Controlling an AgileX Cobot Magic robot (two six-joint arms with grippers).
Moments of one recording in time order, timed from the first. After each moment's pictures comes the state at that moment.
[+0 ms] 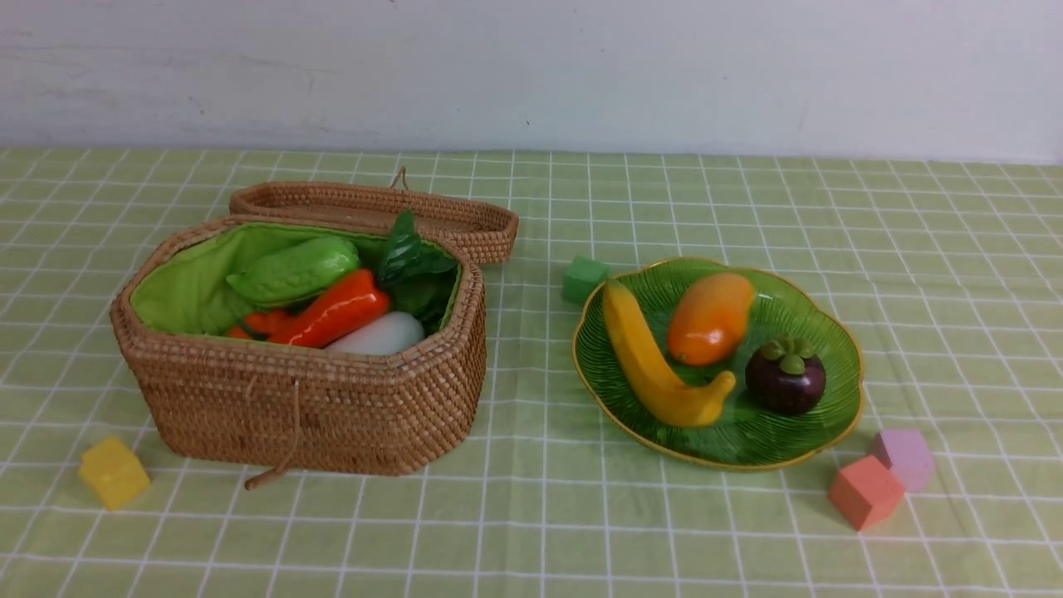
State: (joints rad) right arm -0.16 -0.01 0.02 -0.21 0.40 0.14; left arm 0.00 -0.01 0.02 -0.06 0.41 -0.13
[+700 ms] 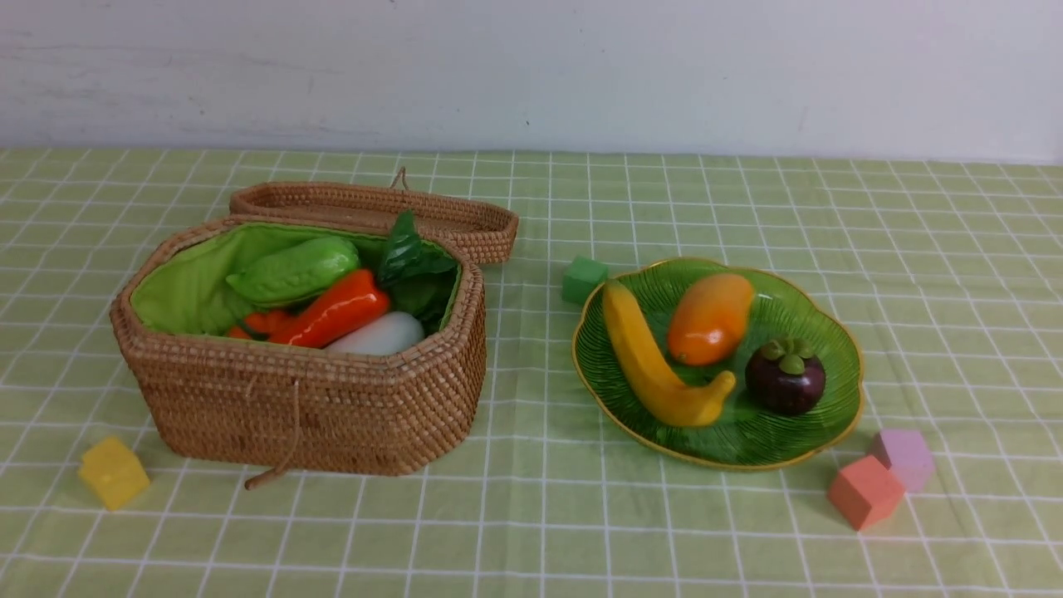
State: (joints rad) right arm -0.16 -0.01 0.02 -0.21 0.40 0.14; left arm 0.00 -0.01 0.02 -0.06 0.41 -0.13
